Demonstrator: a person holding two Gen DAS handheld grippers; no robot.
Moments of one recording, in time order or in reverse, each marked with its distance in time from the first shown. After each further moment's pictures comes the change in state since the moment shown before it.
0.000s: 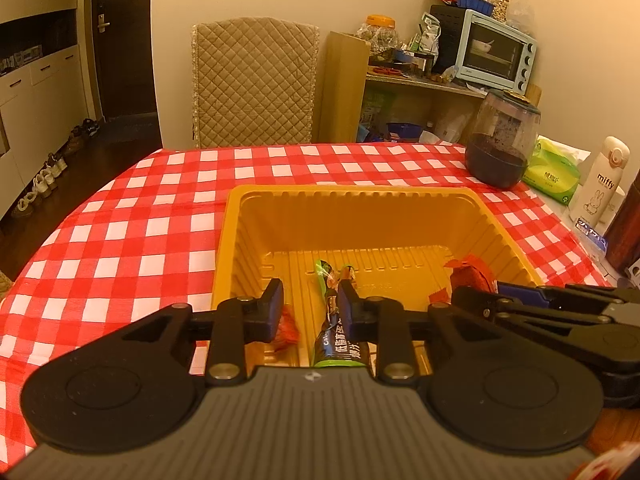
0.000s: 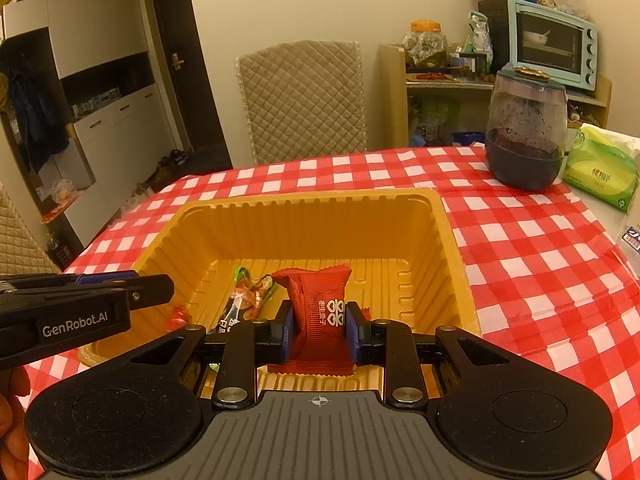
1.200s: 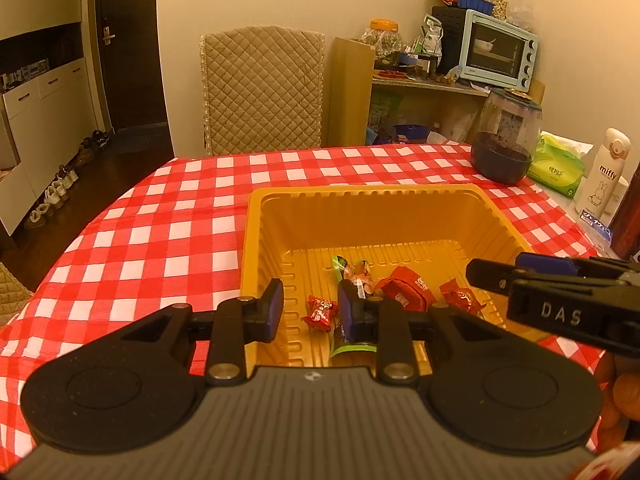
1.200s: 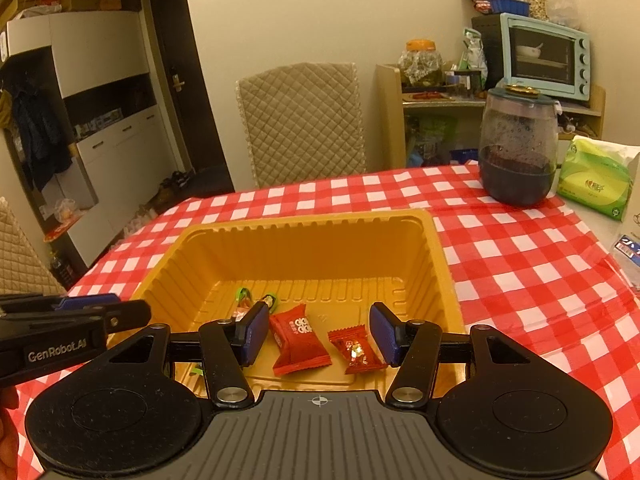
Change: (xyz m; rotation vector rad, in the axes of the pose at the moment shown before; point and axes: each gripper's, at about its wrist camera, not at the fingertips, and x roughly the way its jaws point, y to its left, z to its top) left arm -0.021 0.005 -0.007 0.031 -0.021 0.035; right arm -0.017 -0.005 0.000 0.016 -0.074 0.007
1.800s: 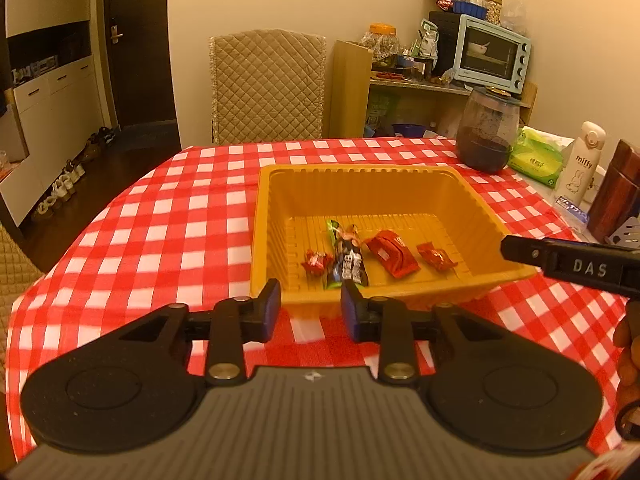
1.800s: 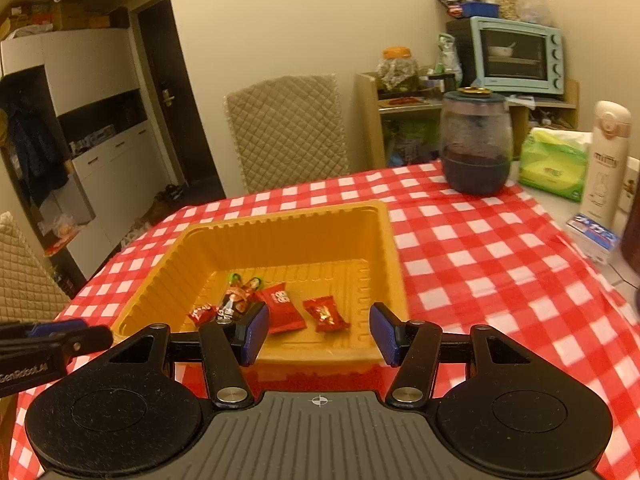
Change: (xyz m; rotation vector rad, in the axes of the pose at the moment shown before) left arm -0.070 -0.004 -0.039 -0.020 -0.003 0.002; right arm -0.068 -0.019 -0.021 0.049 -0.026 -0.022
